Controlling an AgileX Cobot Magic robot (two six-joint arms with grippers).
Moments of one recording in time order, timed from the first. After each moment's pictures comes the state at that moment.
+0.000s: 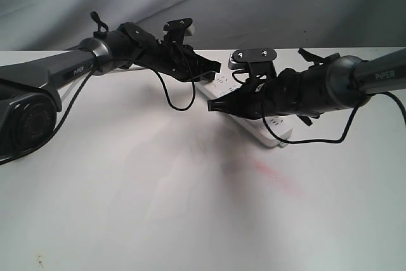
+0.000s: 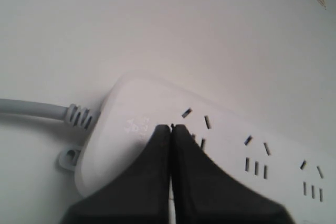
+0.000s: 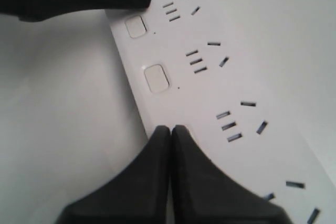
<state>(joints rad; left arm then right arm) -0.35 2.67 -2.22 -0.92 0.68 0.68 0.59 2.17 -1.22 0.45 -0.04 -0.25</state>
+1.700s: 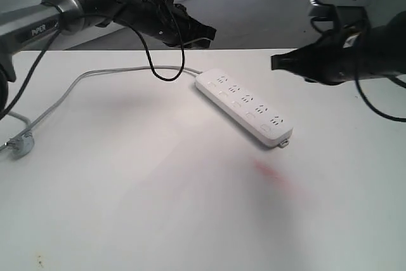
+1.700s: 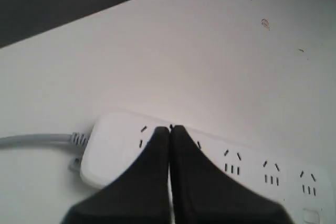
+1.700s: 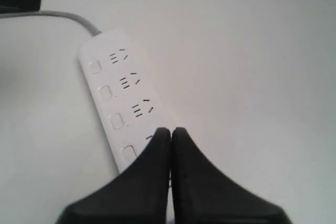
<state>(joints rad) -0.34 2.40 -2.08 -0.82 0.74 0.68 0.41 1.62 -0.99 0.23 0.16 -0.07</state>
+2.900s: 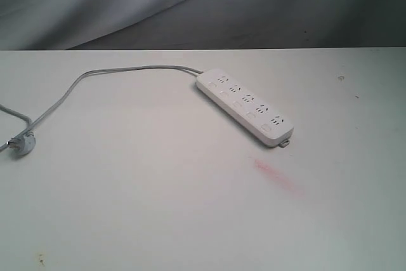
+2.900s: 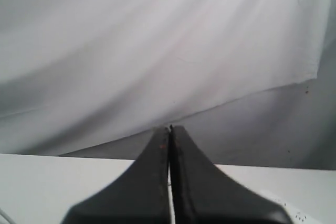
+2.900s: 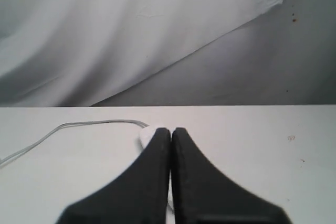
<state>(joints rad) -0.29 0.59 -0.40 -0.89 -0.21 0.73 0.38 0.32 -0.39 0.18 0.28 0.00</state>
